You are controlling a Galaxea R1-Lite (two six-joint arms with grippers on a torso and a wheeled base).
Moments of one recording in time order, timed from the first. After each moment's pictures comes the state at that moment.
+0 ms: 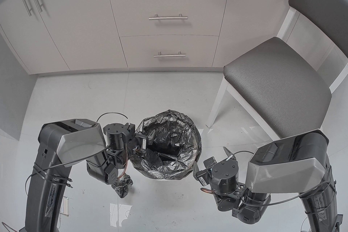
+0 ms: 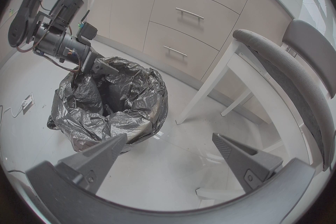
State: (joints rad) left arm -0.36 2.61 -1.02 -1.39 0.08 0.06; right arm 0.80 2.47 -0.65 -1.55 -0.71 -0.29
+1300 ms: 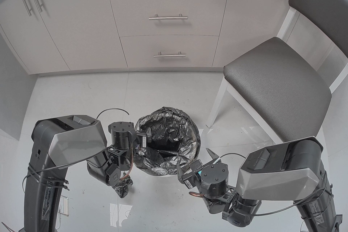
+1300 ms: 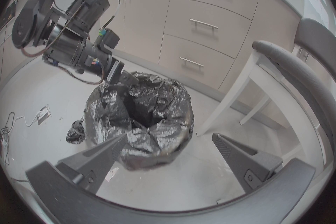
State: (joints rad) left arm -0.43 2.52 -0.96 -1.30 0.36 -0.03; right arm 0.85 2.50 -0.73 -1.55 -0.61 -0.27
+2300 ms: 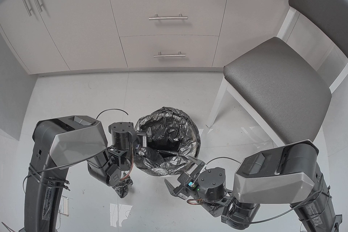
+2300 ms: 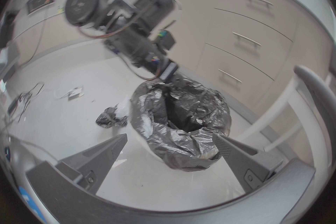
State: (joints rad) left arm -0.43 2.53 -0.96 -1.31 0.36 -0.06; right arm 0.87 2.53 -0.73 -1.55 -0.33 -0.45
